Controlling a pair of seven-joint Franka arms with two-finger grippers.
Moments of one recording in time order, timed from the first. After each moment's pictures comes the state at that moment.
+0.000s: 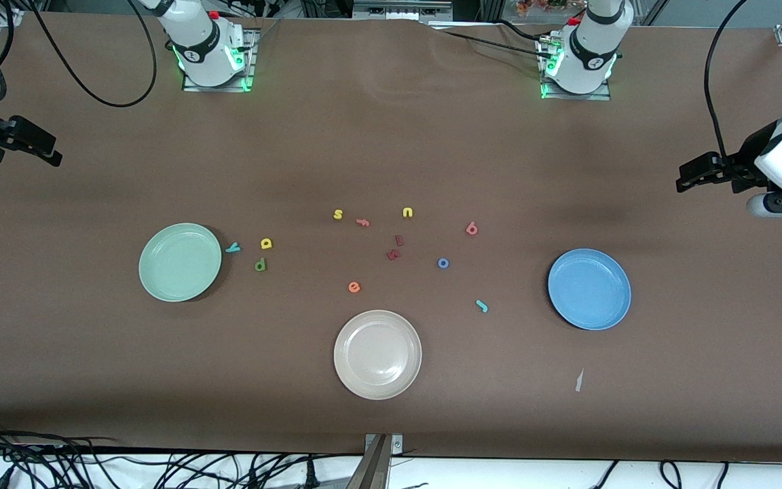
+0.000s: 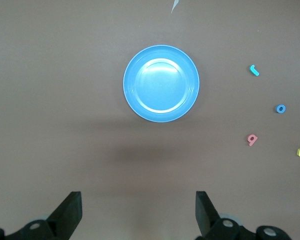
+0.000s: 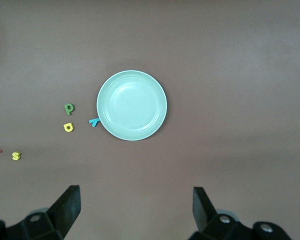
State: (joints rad) left arm 0.04 0.08 -0.04 -1.60 -0.03 1.57 -0.01; right arm -0.04 -0.06 -0.02 -1.70 0.00 1.64 0.00
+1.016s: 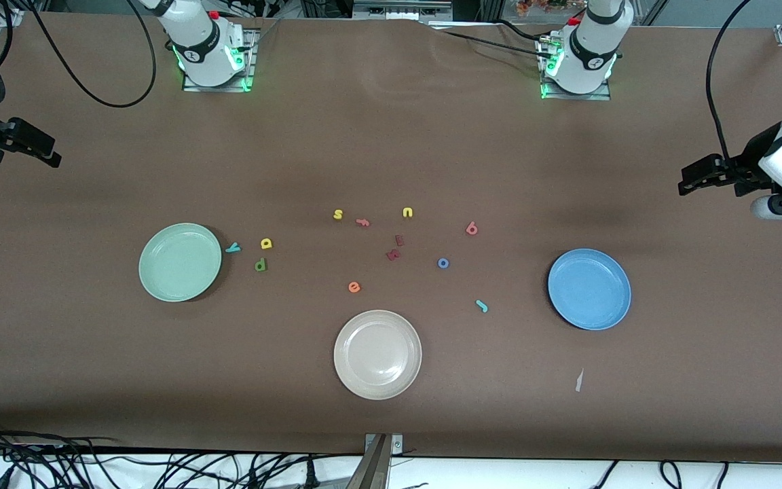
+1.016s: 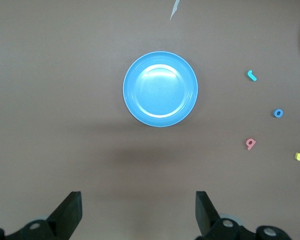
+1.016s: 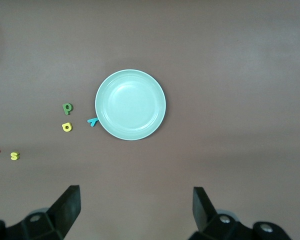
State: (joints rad) left arm 0.04 0.09 -0.04 -1.57 -0.03 1.57 -0.01; right arm -0.04 -0.05 -0.02 -1.69 0.00 1.64 0.00
